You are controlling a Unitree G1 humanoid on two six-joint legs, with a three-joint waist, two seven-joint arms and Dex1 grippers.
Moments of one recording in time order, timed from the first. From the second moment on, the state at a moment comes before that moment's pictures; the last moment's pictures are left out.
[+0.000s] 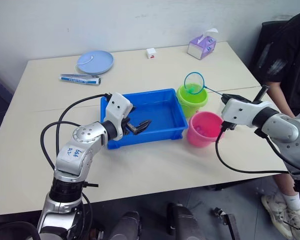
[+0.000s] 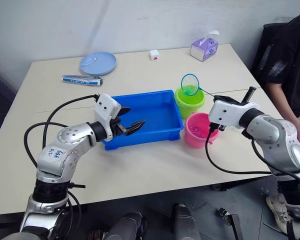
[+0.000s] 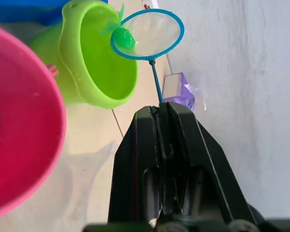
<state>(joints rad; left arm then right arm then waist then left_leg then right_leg) -0.50 0.37 -0.04 -0.34 -0.27 0.84 -0.44 -0.42 -0.93 0.06 -0.08 -0.33 -0.04 0.51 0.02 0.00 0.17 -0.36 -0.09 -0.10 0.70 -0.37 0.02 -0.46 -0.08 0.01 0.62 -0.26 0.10</state>
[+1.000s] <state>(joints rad) -0.44 0.40 0.00 -0.39 -0.30 0.83 -0.45 -0.55 -0.91 0.04 0.03 -0.41 -0.25 0.45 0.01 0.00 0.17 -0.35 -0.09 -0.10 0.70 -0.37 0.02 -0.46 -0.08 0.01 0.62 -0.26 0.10</state>
